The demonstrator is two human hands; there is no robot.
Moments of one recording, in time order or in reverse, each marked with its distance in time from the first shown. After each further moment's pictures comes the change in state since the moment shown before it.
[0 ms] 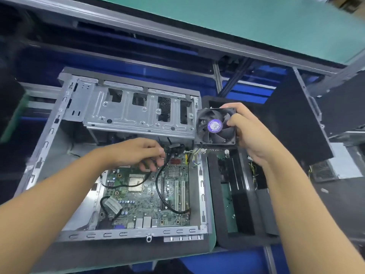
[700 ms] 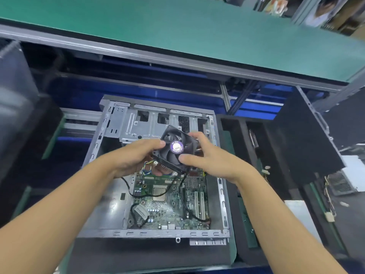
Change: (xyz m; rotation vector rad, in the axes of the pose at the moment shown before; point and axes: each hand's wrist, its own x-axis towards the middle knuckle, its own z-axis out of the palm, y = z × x) left_hand -0.066 0.017 -0.025 -0.316 0.093 0.166; right_hand -0.027 -0.025 0.098 -0.412 -0.421 0.006
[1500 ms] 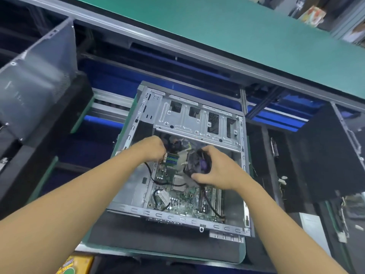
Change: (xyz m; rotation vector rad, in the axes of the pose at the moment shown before) left_hand 0.000 -0.047 -0.044 0.662 0.361 -0.333; right_hand 0.036 0.026 0.055 -0.459 0.091 -0.118
